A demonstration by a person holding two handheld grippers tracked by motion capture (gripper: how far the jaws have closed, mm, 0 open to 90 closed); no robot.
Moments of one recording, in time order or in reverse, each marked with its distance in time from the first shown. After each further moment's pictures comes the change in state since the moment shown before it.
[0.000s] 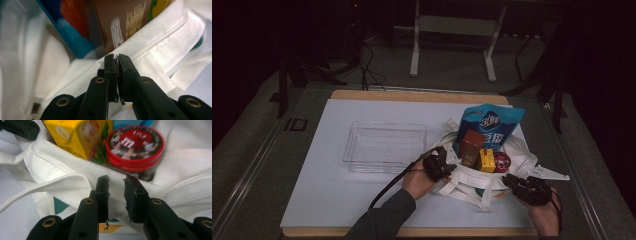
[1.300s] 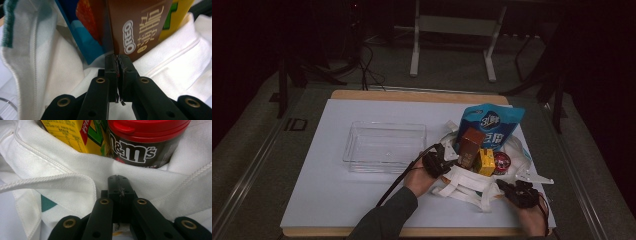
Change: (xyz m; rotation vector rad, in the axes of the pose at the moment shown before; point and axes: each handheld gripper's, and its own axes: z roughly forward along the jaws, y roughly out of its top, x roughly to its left) left arm 0.011 0.001 0.003 -0.060 0.037 -0.053; right arm 0.007 -0.021 0.029 0.037 -0.039 0.026
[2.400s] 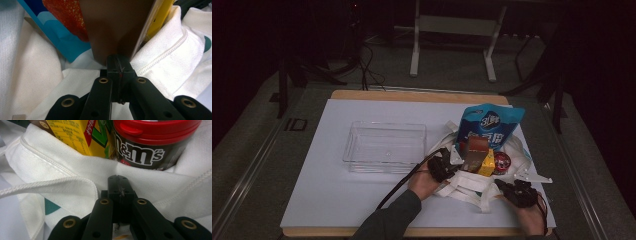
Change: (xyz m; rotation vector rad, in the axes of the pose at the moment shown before) left arm -0.012 0.001 0.013 0.045 -0.060 -0.001; right arm 0.001 0.002 0.003 0.001 0.020 -0.005
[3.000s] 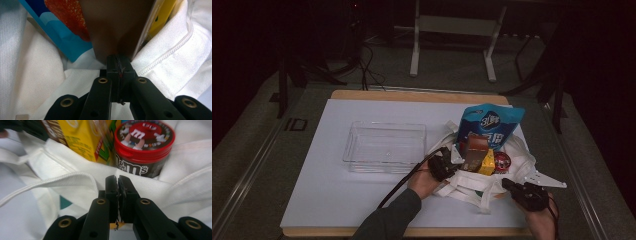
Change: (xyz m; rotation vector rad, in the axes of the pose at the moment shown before) left arm 0.000 0.003 -0.002 0.017 0.003 0.012; right arm 0.004 0.007 -0.038 -0.078 -0.002 -0.043
